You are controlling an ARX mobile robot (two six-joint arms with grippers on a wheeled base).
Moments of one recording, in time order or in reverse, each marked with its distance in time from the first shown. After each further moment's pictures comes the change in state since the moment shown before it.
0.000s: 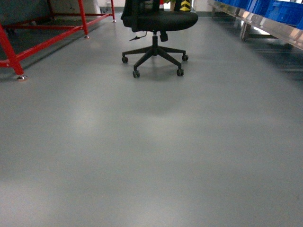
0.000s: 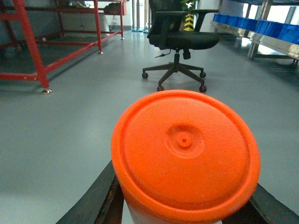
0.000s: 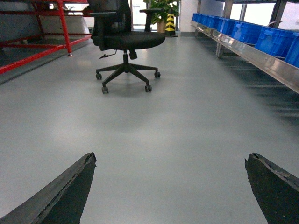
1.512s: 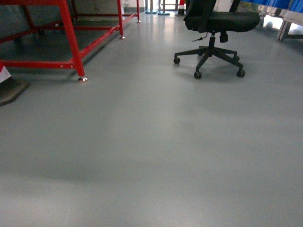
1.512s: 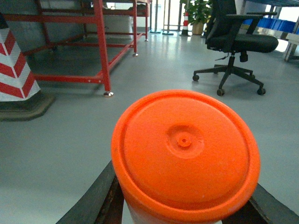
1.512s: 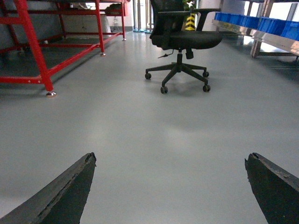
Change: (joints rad) left arm 0.000 0.000 0.000 0.000 0.000 0.000; right arm 0.000 0.000 0.000 -0.005 0.000 0.000
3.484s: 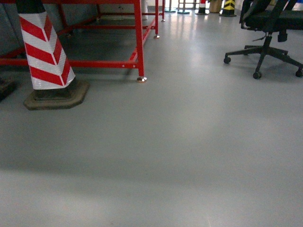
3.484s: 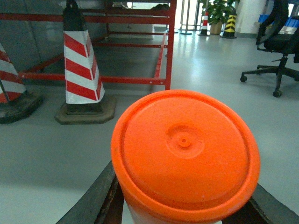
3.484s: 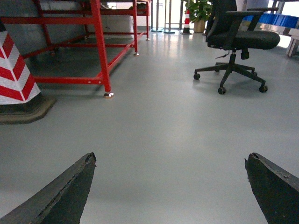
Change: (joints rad) left arm 0.000 0.000 0.000 -0.001 0.000 0.000; right arm 0.000 0.000 0.000 0.002 0.000 0.000
